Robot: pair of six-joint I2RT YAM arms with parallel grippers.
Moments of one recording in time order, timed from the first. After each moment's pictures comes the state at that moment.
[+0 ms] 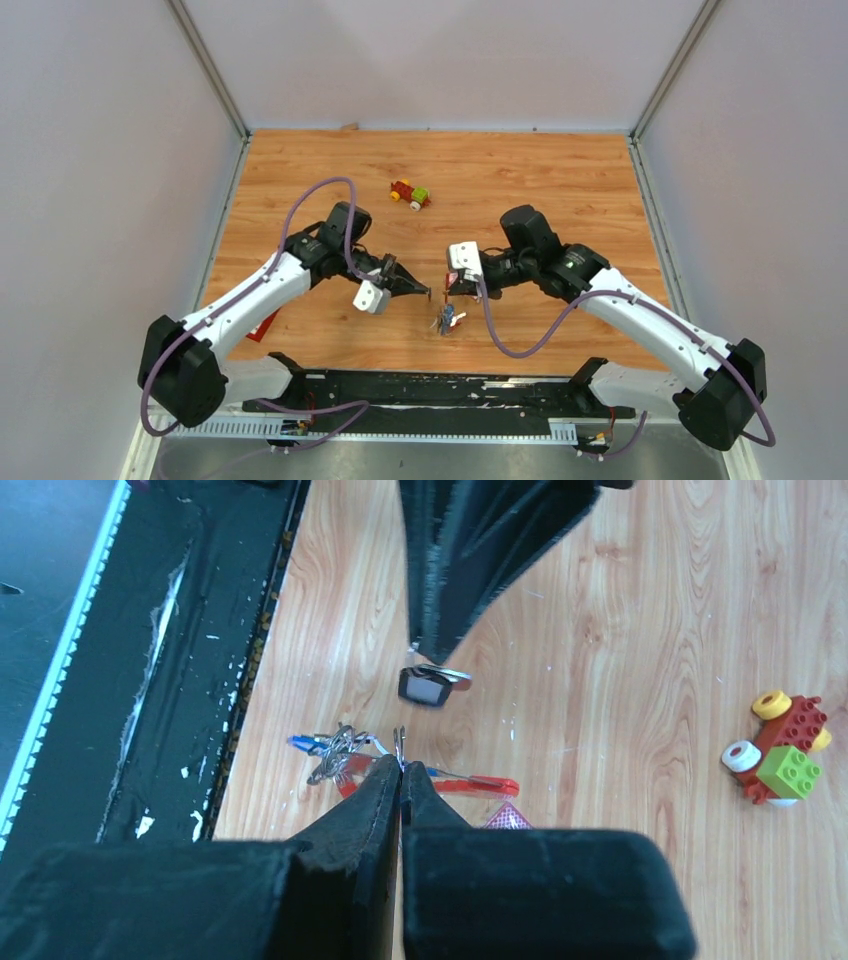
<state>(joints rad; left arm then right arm) -0.59 1.22 0.90 -0.64 1.18 1.59 0.74 1.13 0.96 -0.52 -0.74 -0.74</state>
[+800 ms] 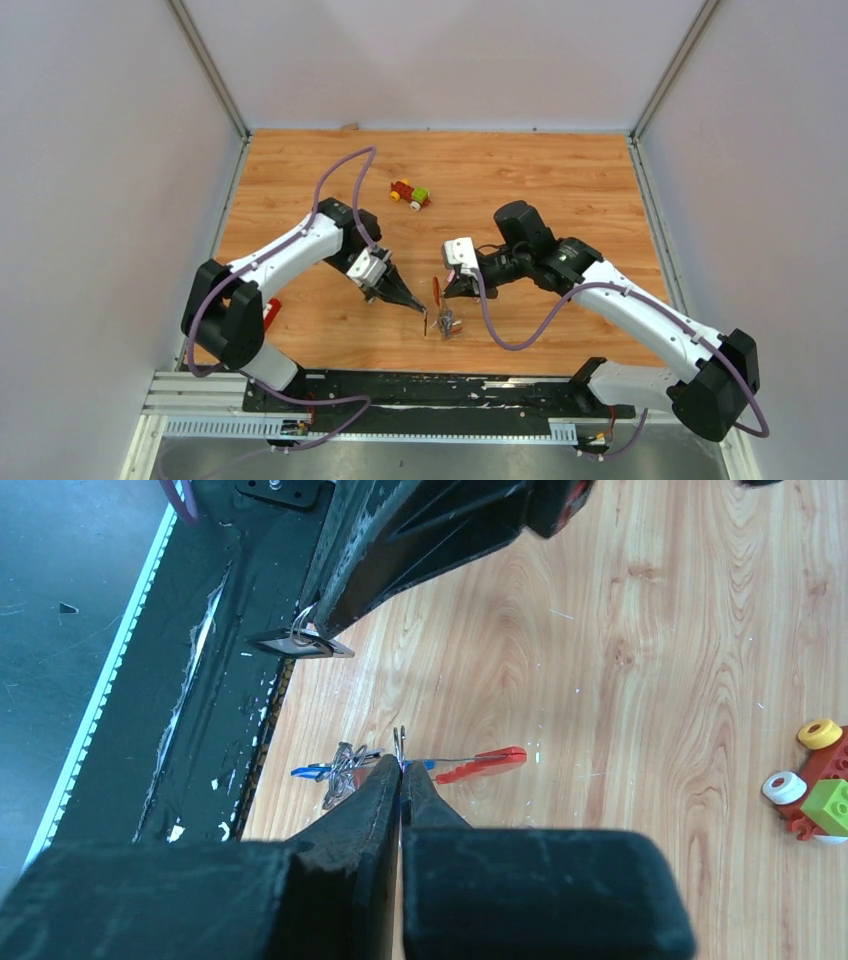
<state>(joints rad) -0.56 1.55 1.12 -1.51 1.51 2.08 0.74 1.18 1.00 -0.55 -0.82 -0.73</state>
